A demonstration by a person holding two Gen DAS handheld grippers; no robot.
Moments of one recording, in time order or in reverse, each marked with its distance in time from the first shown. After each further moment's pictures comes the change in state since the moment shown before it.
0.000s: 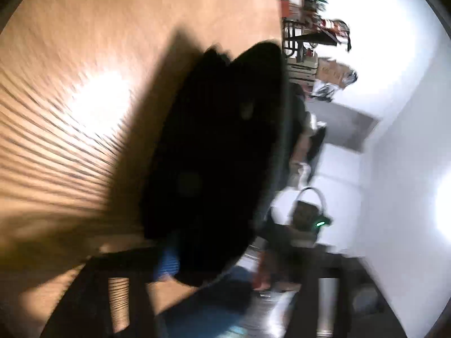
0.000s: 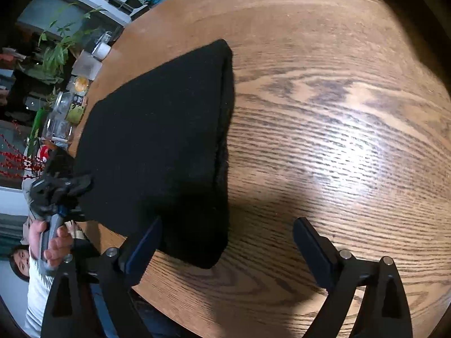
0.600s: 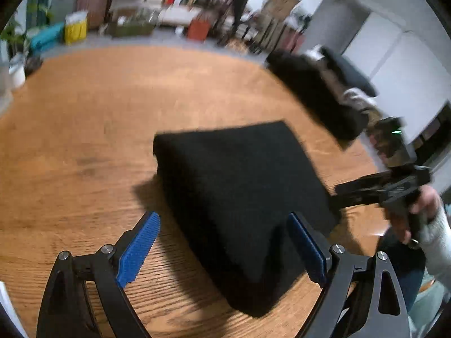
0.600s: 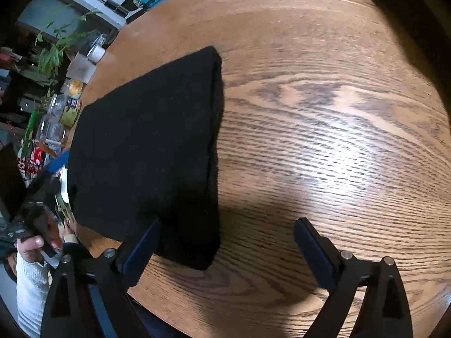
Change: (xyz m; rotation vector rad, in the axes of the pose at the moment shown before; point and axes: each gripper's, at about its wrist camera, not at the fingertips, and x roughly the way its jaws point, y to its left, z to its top) left arm 0.023 -0.097 -0.015 0.845 -0.149 0.539; right arm 0.000 0.013 0.008 0.008 -0.032 -0.034
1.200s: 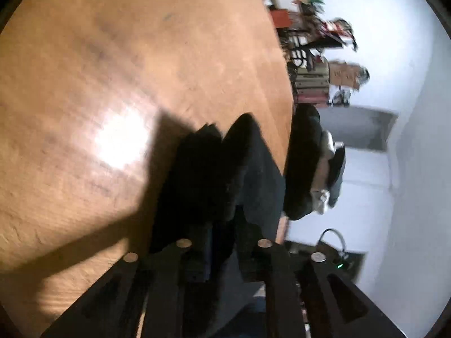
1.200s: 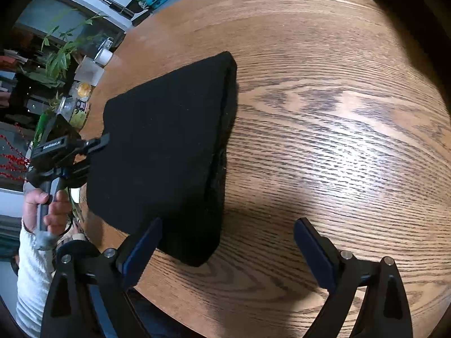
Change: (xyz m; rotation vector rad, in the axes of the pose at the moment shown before) left arm 0.045 0.109 0.009 -0.784 0.111 -0.415; right arm 0.002 0.006 -0.001 0.000 0.001 0.047
